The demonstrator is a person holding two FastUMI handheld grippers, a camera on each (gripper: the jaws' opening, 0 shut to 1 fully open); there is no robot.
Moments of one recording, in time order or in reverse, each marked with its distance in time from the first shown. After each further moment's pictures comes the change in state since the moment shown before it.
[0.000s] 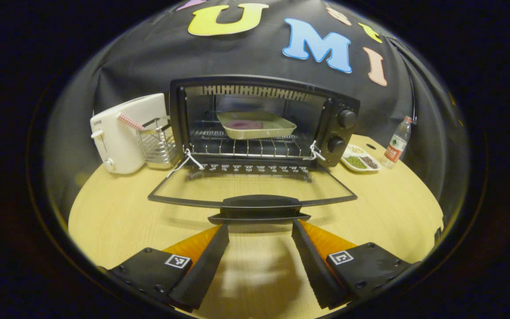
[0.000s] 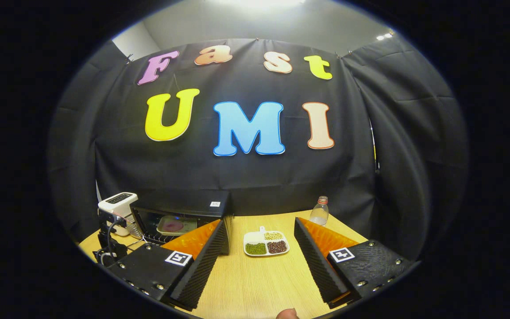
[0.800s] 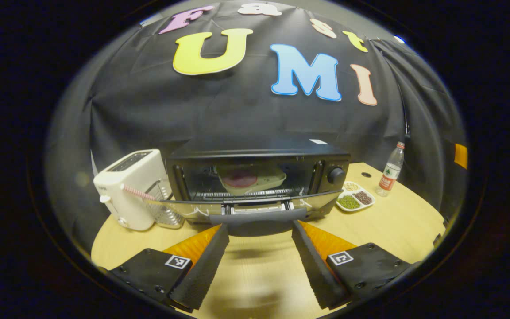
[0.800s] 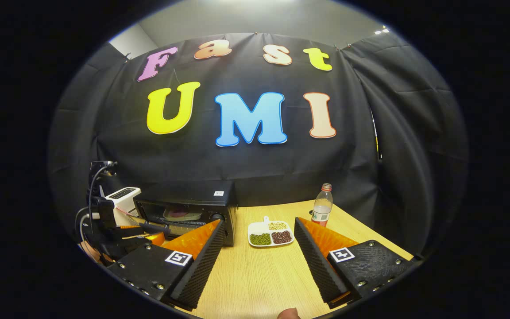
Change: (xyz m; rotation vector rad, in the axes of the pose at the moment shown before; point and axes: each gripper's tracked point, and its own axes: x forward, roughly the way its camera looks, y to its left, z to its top) left arm -0.021 -0.003 0.106 0.088 -0.198 0.006; right arm -0.004 0.001 -0.026 0.037 0.054 0.007
